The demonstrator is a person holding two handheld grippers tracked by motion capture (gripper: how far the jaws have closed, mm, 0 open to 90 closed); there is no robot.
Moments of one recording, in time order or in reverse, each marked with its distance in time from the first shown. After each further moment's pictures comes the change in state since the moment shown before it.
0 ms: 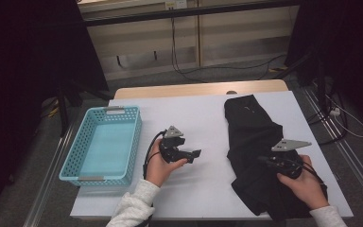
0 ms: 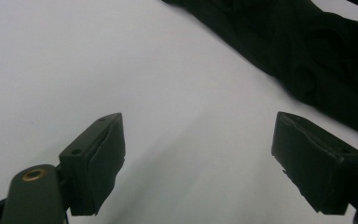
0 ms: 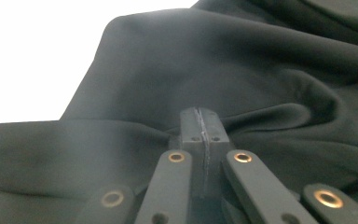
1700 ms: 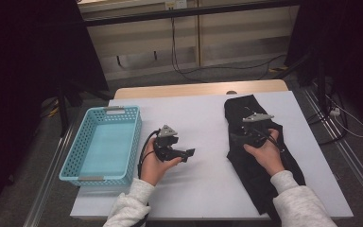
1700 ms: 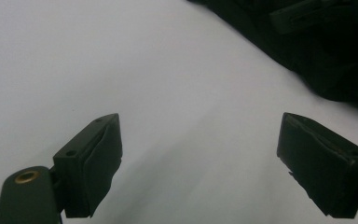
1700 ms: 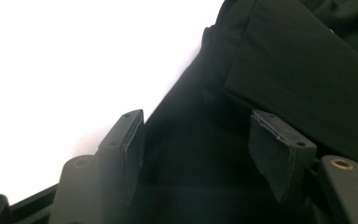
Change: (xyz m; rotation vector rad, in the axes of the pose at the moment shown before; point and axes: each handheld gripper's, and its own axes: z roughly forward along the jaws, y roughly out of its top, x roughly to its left) left arm 0.015 -0.004 -0.011 0.009 0.035 -0.003; right arm -0.007 0.075 0.094 -0.025 -0.165 0.091
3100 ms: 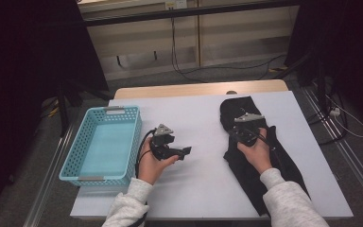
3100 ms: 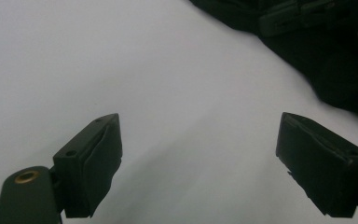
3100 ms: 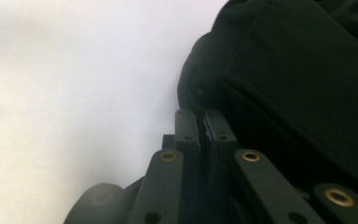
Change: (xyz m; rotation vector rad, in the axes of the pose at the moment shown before) left arm 0.009 -0.002 -0.005 -0.008 0.032 -0.030; right arm 0.014 0.003 0.024 -0.019 0.031 -0.015
